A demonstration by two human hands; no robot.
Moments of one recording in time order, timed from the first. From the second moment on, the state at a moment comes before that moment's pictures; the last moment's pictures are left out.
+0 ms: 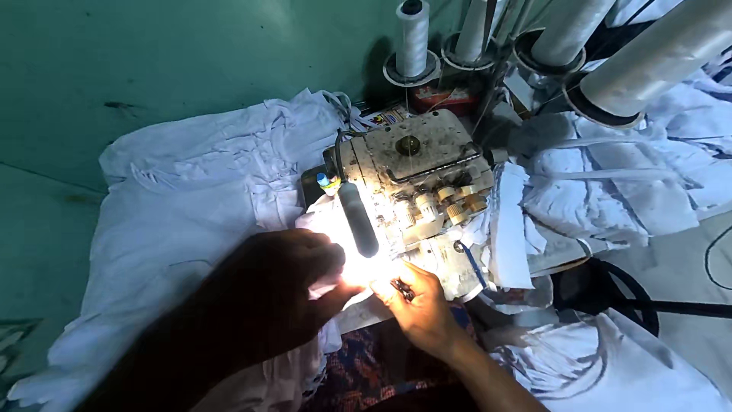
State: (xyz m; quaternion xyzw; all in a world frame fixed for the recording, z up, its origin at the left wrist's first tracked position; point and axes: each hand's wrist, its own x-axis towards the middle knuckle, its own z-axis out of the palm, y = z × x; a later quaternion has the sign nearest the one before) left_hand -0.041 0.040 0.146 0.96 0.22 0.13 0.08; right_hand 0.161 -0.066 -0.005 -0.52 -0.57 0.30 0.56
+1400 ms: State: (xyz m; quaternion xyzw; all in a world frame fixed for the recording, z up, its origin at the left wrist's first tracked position) left_hand -0.078 0.002 0.011 0.81 0.42 0.40 0.00; right_hand 0.151 -0.049 0.038 -0.71 -0.64 0.00 0.29
